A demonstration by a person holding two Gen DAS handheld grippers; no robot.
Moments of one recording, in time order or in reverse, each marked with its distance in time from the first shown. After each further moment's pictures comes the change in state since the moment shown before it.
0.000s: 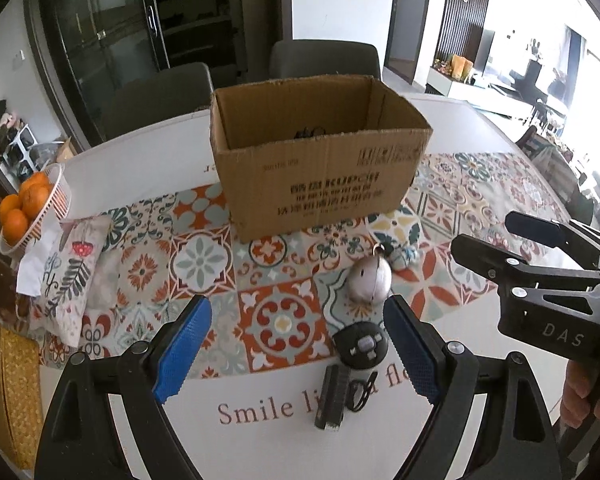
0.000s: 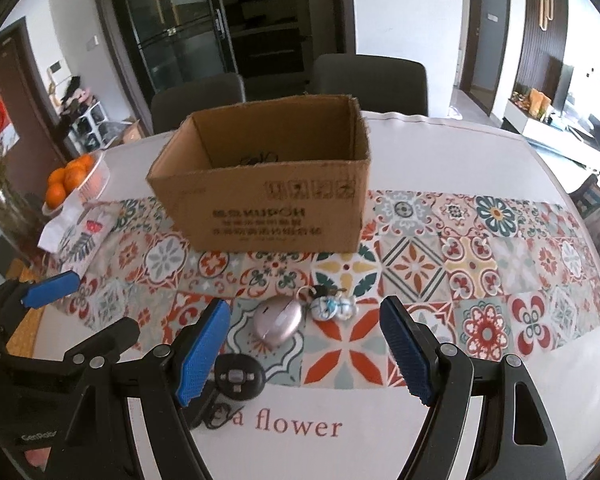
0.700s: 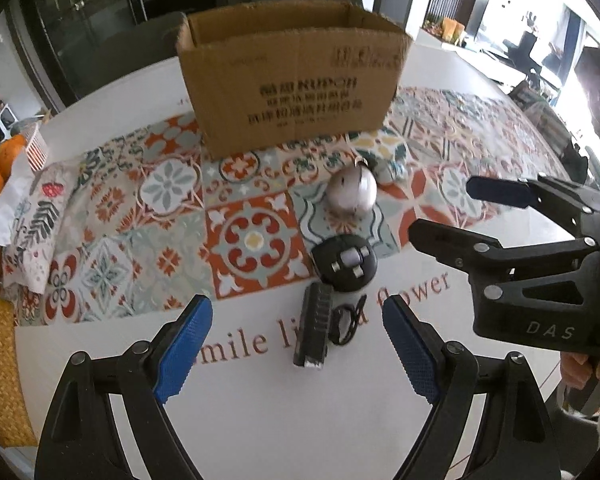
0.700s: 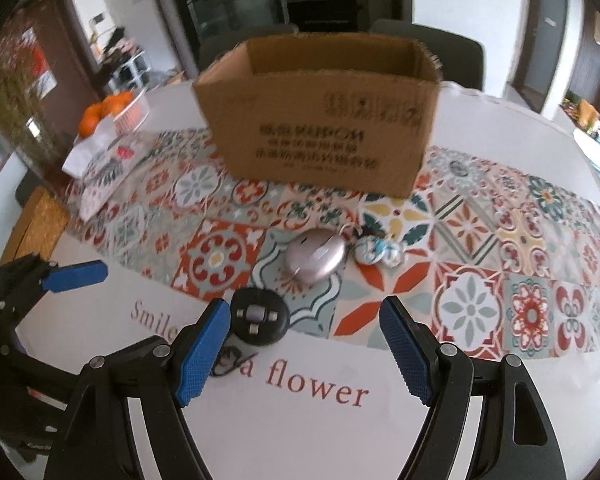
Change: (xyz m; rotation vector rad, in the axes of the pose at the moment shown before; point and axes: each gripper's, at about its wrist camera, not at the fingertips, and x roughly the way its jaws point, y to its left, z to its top) left arm 0.030 -0.018 -0.059 0.024 0.156 -0.049; right arm 0.033 0.016 -0.047 -0.152 0.124 0.131
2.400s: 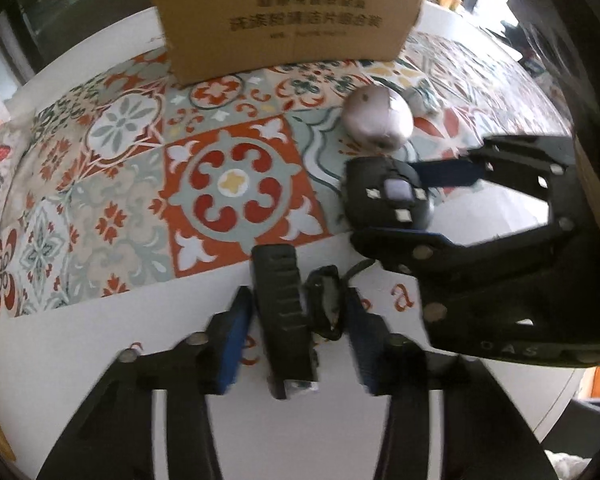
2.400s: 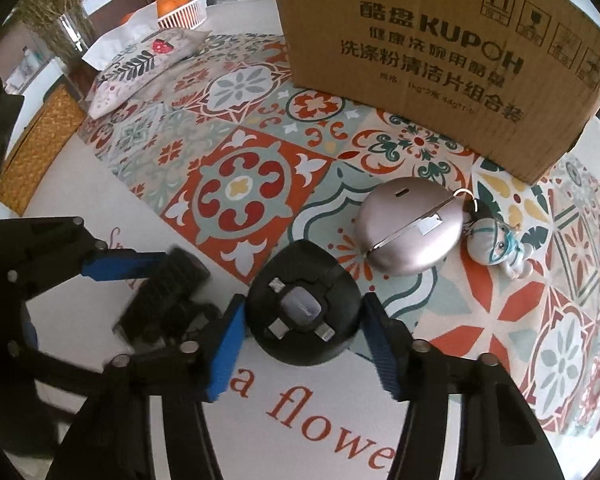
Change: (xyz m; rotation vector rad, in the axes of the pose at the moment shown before) left arm 0.089 0.014 -0.017 0.002 0.102 -0.062; right arm 0.105 0.030 -0.012 -0.240 0.169 0.115
